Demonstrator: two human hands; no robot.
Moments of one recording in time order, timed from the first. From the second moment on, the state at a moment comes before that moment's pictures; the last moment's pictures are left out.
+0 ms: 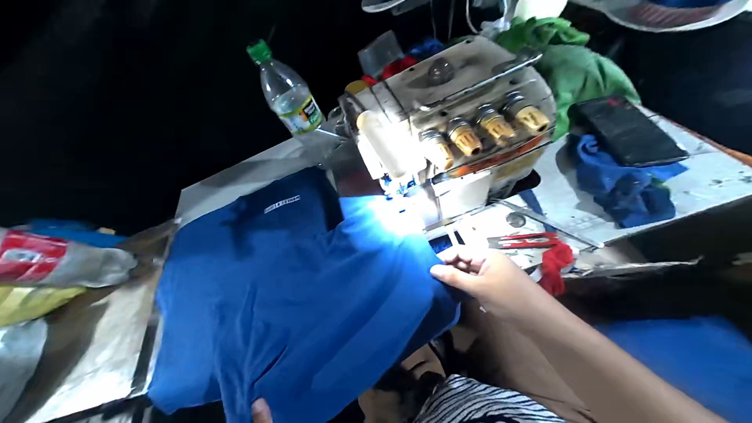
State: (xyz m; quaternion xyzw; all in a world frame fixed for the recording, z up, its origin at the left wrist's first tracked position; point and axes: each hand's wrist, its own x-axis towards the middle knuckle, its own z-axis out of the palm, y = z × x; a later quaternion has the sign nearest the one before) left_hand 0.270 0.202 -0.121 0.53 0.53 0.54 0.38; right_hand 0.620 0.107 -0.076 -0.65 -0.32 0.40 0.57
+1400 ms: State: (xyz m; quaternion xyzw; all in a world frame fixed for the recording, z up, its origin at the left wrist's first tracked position) left_hand 0.378 0.152 -0.140 0.27 0.40 0.50 0.72; right_hand 0.604 0.040 -0.106 -0.65 -0.33 0.51 0.46
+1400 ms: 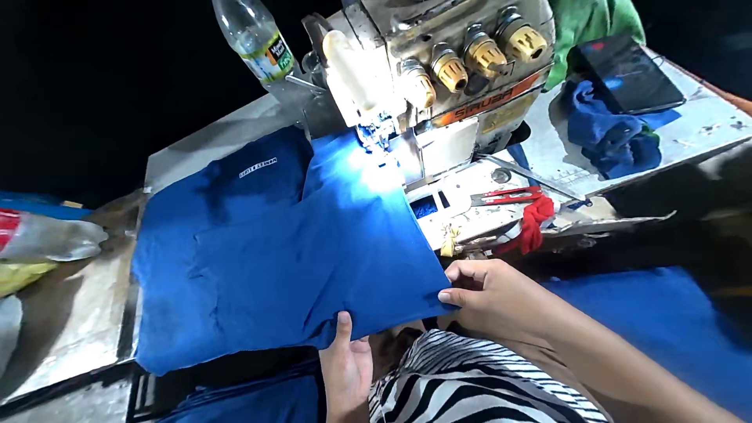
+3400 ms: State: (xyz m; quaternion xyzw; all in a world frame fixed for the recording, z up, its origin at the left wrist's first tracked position) left_hand 0.361 0.169 -0.114 0.42 0.37 0.41 0.72; right_hand 0.608 0.033 -0.108 -0.49 -0.22 0.66 0.51
